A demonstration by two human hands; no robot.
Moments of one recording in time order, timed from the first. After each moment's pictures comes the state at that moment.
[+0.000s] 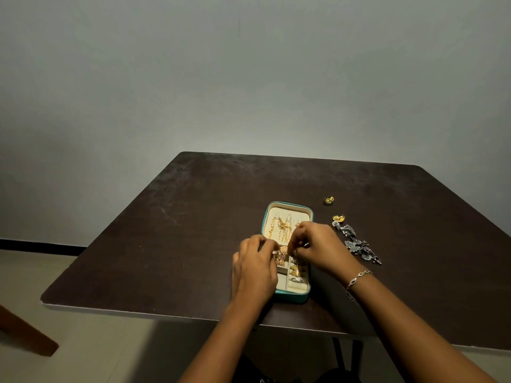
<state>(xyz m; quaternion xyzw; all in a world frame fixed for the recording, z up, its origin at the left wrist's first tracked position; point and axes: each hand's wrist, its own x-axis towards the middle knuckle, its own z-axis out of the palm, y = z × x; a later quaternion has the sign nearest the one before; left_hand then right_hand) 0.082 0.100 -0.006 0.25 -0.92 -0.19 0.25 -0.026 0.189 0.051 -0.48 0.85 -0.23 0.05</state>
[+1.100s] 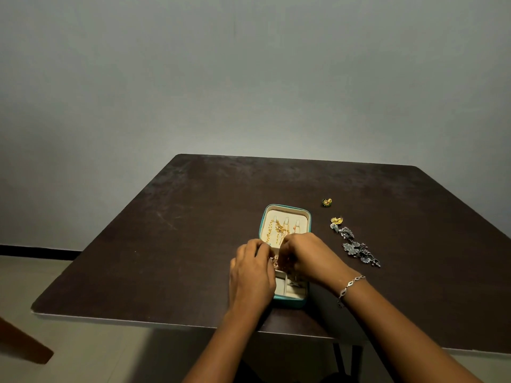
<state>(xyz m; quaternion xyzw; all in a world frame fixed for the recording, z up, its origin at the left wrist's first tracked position) 0.080 0.097 -0.014 0.25 -0.91 -0.18 0.27 -0.019 0.176 0.047 -0.53 0.84 -0.10 0.07</state>
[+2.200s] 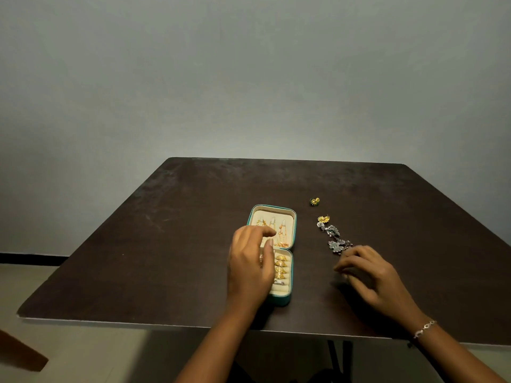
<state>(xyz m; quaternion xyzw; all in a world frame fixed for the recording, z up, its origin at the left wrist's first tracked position) 0.069 0.116 0.010 0.14 -0.82 -0.28 0.49 -0.068 0.304 -0.001 -0.54 0.76 -0.36 -0.10</state>
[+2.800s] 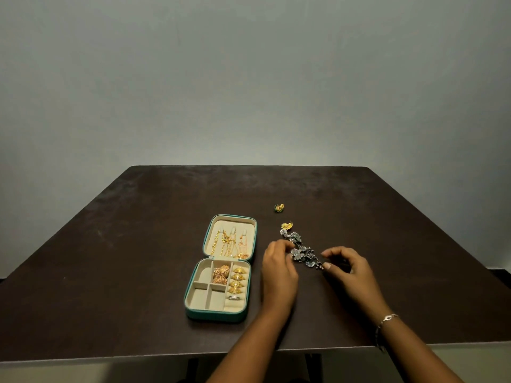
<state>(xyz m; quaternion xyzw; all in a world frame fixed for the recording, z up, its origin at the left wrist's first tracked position) -0.032 0.190 -0.019 0.19 -0.81 -0.41 0.37 -0.108 0.317 -0.016 -0.26 0.80 -0.54 0.01</state>
